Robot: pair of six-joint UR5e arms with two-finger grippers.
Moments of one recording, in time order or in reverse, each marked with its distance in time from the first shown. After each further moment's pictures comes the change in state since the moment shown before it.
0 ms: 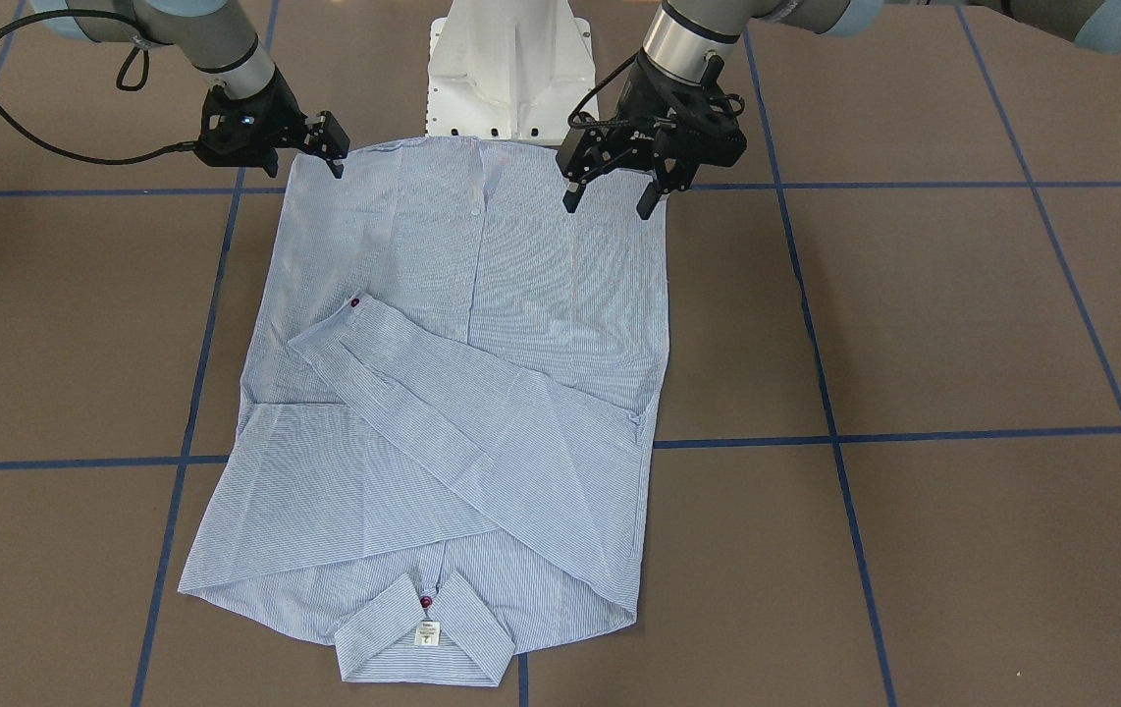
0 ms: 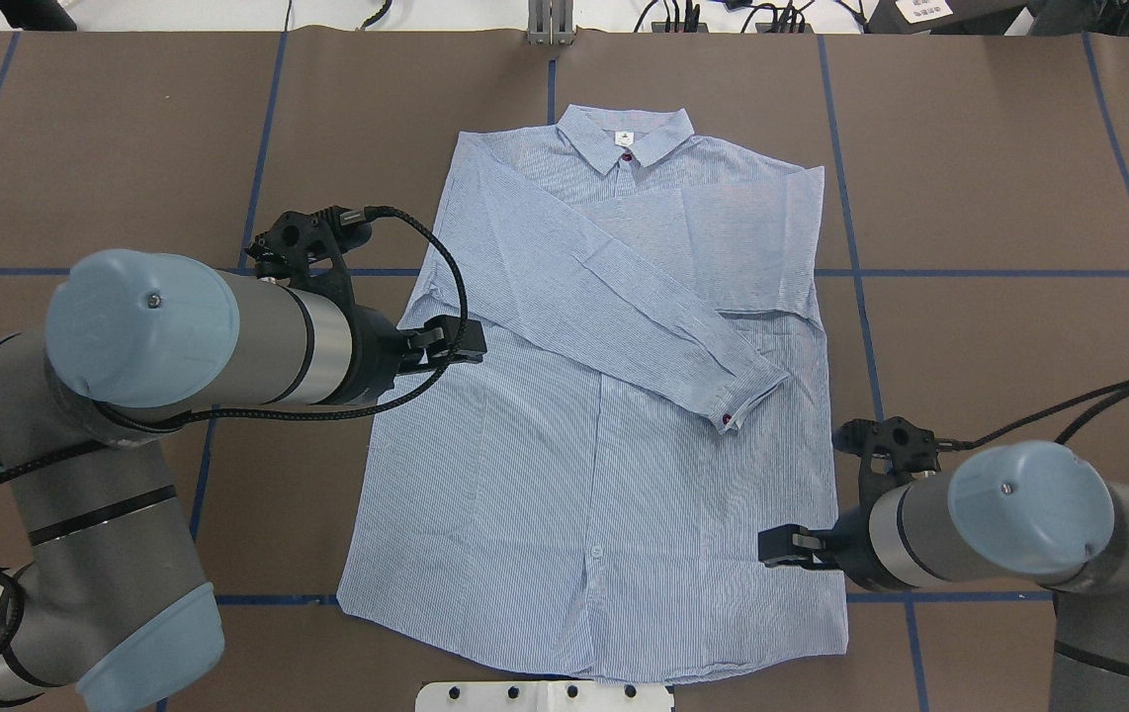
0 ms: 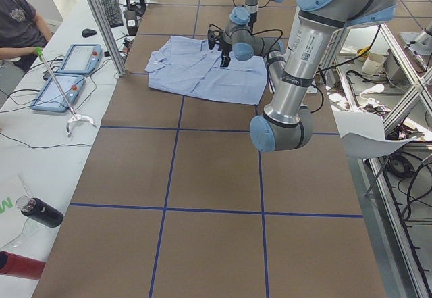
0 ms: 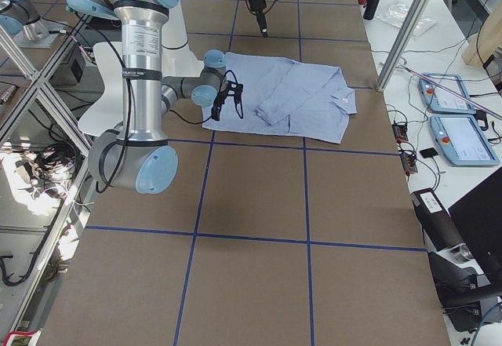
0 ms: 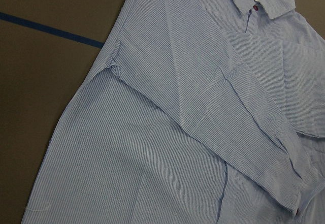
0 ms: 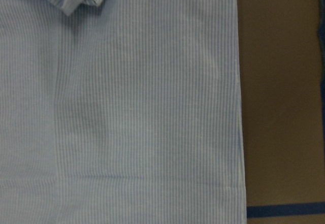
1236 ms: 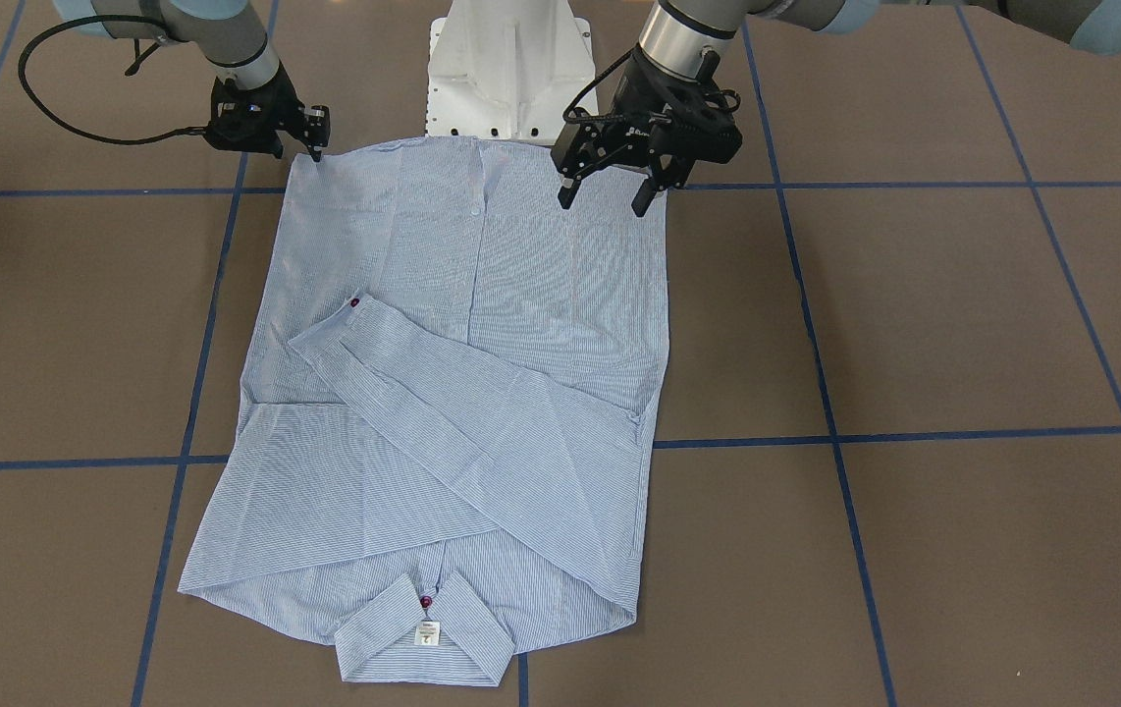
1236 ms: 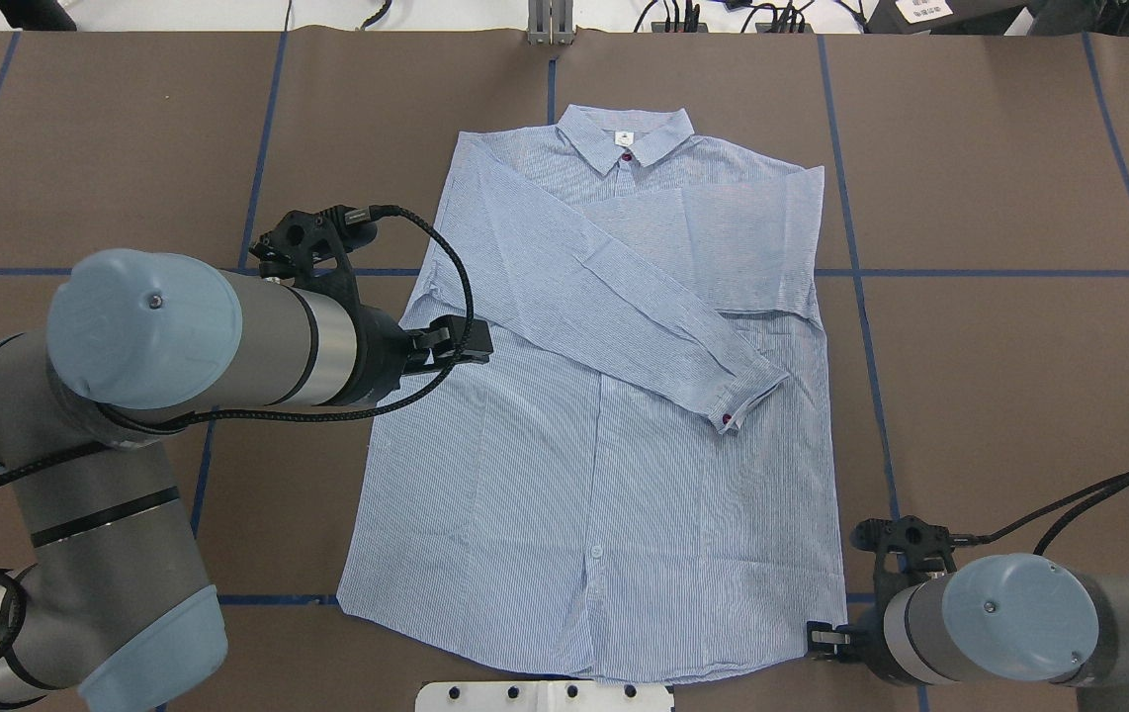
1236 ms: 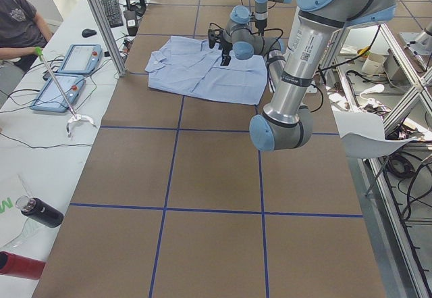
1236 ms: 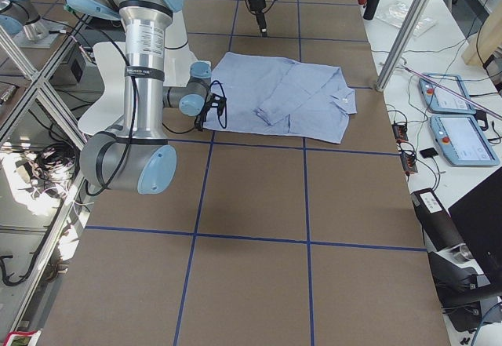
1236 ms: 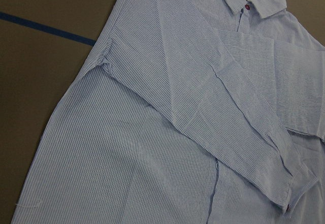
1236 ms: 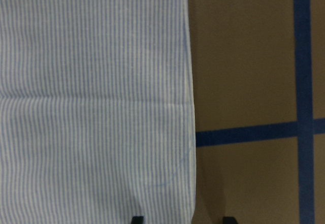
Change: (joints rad) left arm 0.002 -0.006 -0.001 0.000 0.000 -0.001; right arm -0.124 -0.047 -0.029 0.007 -0.023 0.069
